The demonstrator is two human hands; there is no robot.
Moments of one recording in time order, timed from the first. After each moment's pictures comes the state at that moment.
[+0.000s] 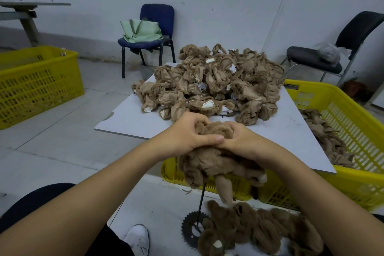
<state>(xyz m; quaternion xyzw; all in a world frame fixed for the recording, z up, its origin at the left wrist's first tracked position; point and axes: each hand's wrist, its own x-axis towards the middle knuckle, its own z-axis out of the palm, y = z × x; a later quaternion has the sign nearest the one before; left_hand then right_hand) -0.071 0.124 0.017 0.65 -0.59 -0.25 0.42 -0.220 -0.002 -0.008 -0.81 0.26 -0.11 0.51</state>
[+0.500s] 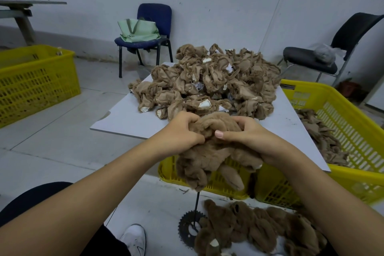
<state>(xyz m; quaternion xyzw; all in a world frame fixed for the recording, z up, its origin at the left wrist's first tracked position) -0.072 0.124 0.015 0.68 -0.53 -0.28 0.42 -0.242 -0.008 0.007 -0.72 0.22 -0.13 0.64</state>
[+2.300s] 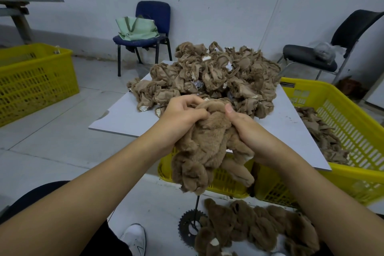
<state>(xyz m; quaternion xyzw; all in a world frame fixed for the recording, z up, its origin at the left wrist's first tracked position) -0.080 0.121 0.032 0.58 -0.43 -0.34 0.60 -0.232 0.014 0.016 -0.67 0.19 -0.17 0.70</state>
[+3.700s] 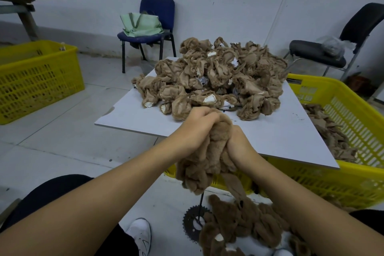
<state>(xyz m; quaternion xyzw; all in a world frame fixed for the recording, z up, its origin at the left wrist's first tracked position) -0.092 0.107 0.007 0.65 -0.46 -0.32 0.51 -0.191 0.000 -0.065 -0.78 0.31 -0.28 0.46</state>
